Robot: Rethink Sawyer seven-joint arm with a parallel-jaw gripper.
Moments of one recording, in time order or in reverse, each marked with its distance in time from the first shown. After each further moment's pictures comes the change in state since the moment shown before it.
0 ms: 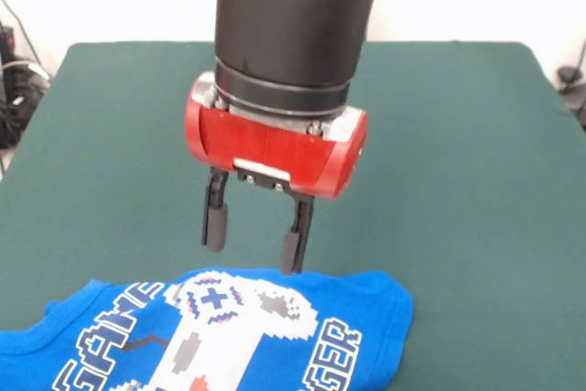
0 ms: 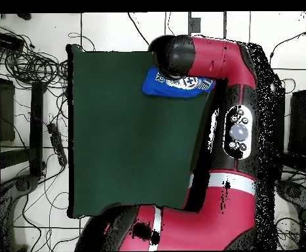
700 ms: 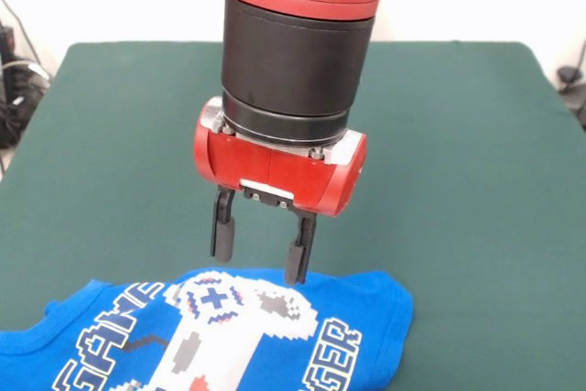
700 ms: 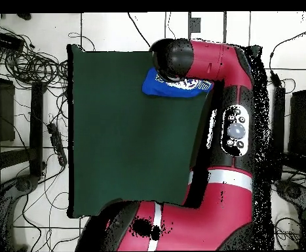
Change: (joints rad) arm 0.000 0.022 0.000 0.000 0.009 0.000 0.000
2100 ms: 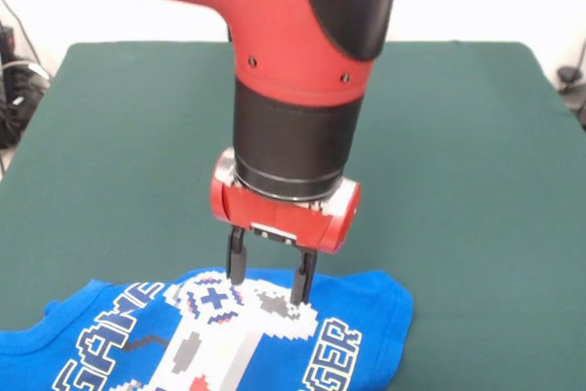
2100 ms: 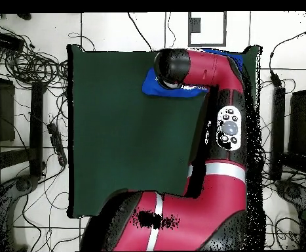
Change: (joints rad) arm -0.004 0.085 0.000 0.000 0.008 0.000 0.000
